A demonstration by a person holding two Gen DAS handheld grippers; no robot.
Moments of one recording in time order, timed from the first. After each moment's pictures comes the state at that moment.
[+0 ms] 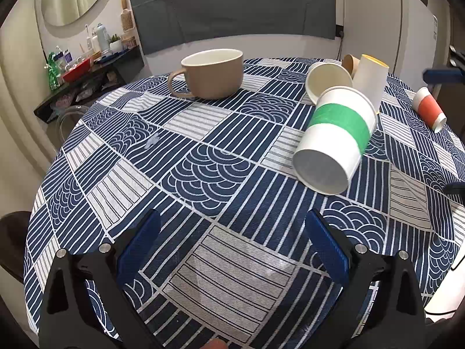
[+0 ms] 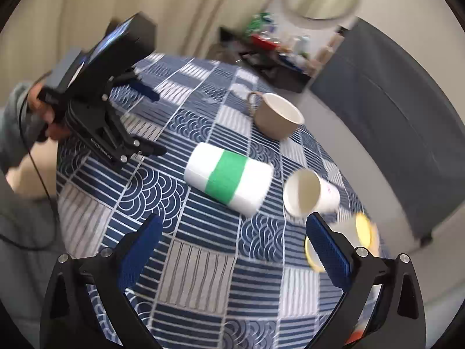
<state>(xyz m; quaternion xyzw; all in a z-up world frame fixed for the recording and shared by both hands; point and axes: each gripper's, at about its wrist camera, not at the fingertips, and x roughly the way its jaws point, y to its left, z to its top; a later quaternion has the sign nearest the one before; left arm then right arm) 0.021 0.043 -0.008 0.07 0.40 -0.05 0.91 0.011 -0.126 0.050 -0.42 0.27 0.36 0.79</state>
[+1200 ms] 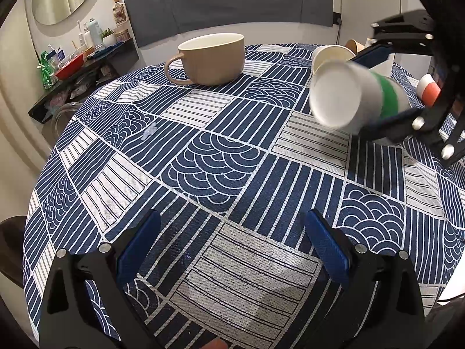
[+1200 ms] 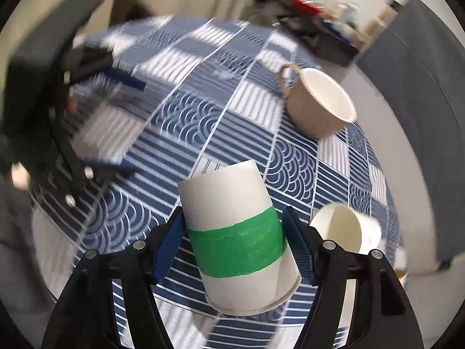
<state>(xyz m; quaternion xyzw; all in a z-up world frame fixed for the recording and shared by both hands) 0.032 0.047 -0.021 0.09 0.42 -0.06 0.90 0.094 -0.088 0.033 -0.35 0.37 0.41 0.76</state>
